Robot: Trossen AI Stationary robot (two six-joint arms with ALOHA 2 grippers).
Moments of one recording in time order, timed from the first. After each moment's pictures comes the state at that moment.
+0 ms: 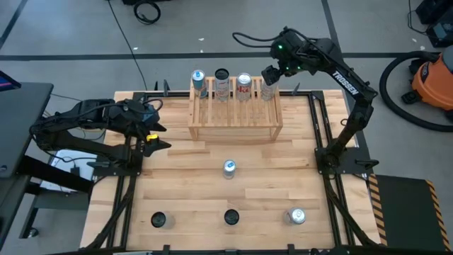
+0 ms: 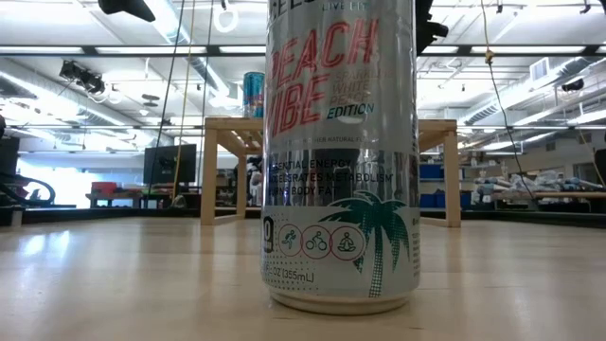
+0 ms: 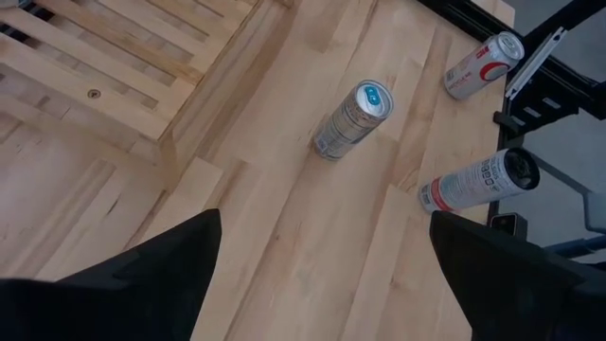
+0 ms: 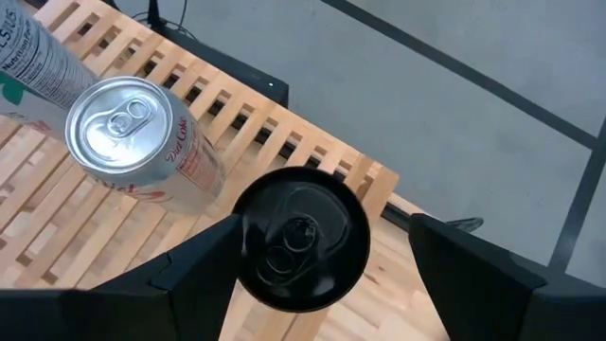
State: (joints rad) left arm 0.04 0.94 1.31 -1.14 -0.01 -0.48; right arm -0.60 1.66 2.13 -1.44 0.26 0.34
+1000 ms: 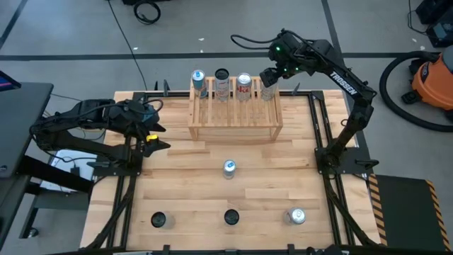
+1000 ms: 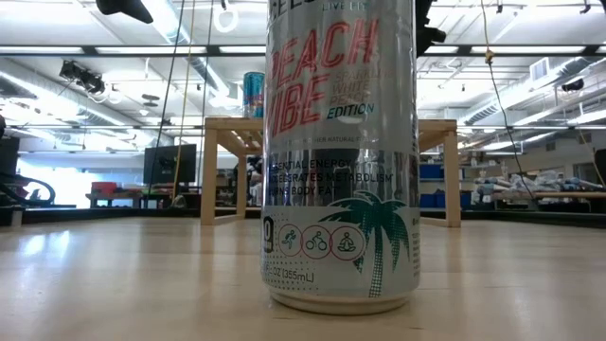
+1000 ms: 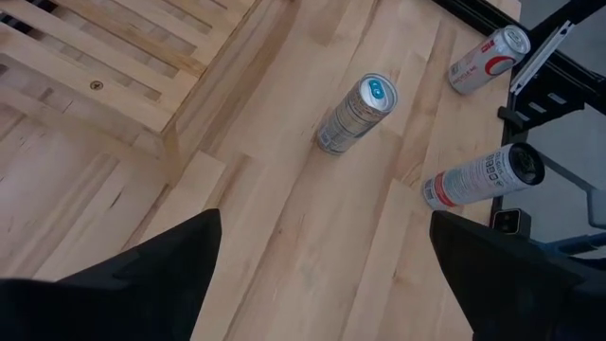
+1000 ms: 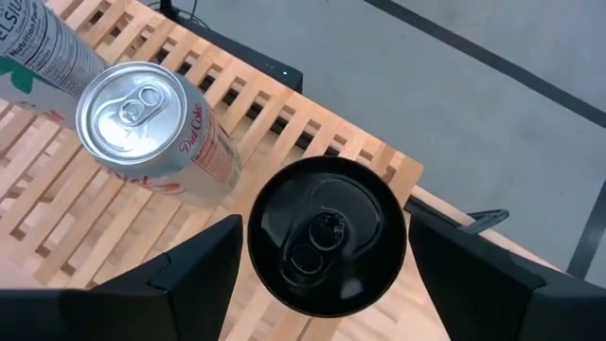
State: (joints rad) left arm 0.04 0.94 1.31 -1.16 -0.01 -0.48; right arm -0.60 1.66 2.09 -1.42 0.22 0.36
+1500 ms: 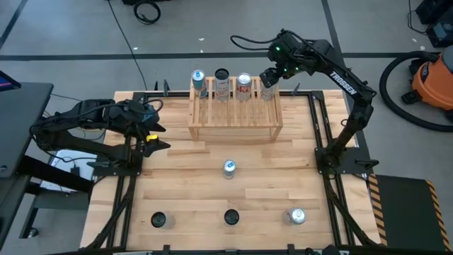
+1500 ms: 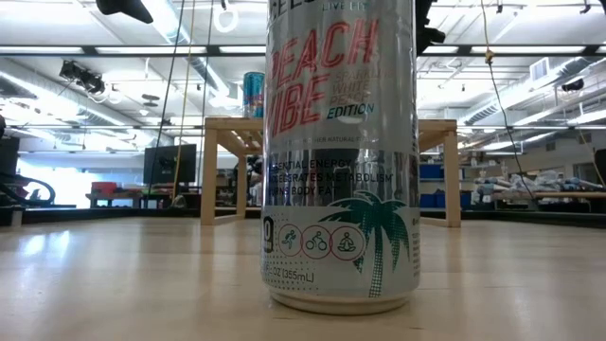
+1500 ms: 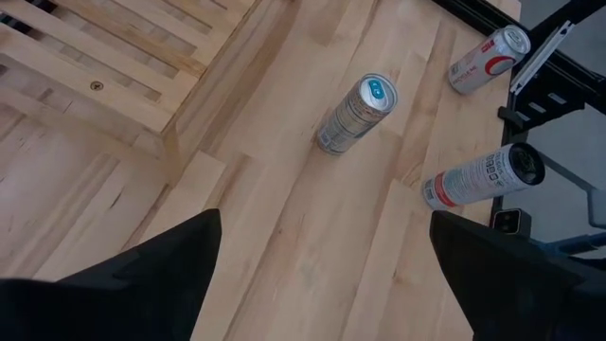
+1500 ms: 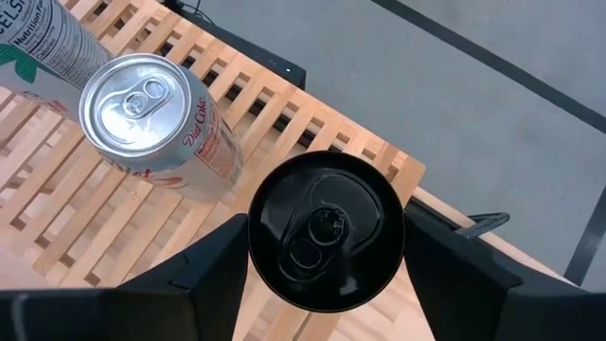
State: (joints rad) left arm 0.04 0.94 1.31 -1.16 -0.01 -0.48; right arm -0.60 1.67 2.09 -1.43 0.19 0.34
